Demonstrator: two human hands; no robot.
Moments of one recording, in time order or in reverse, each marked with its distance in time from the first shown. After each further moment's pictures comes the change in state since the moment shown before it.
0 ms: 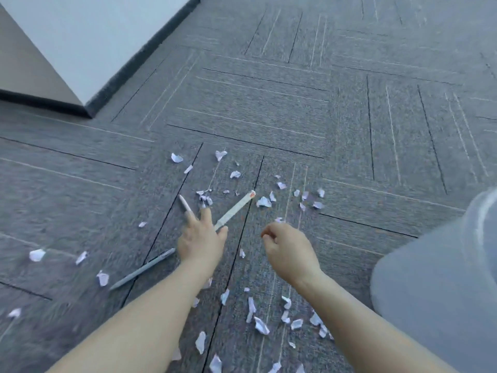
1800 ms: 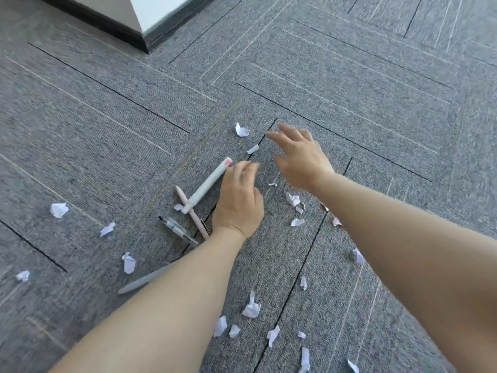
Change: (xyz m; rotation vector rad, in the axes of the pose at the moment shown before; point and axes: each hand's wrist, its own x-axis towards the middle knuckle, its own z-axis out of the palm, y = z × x) left_hand 0.108 -0.051 0.034 -0.505 0.301 0.284; right_hand 0.240 -0.079 0.066 -0.435 -0.065 -0.522
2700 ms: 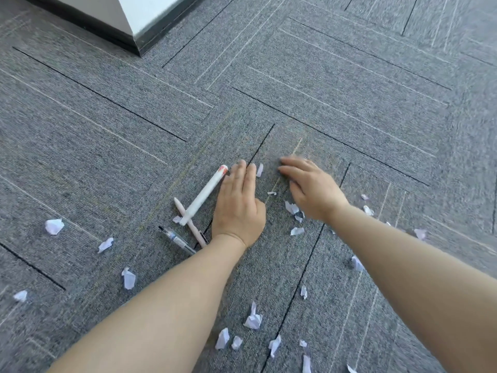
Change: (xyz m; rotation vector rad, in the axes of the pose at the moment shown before) left_hand 0.008 -0.004 -0.001 0.231 -0.169 -0.041; right_hand -0.033 0.020 0.011 0.072 -0.029 -0.070
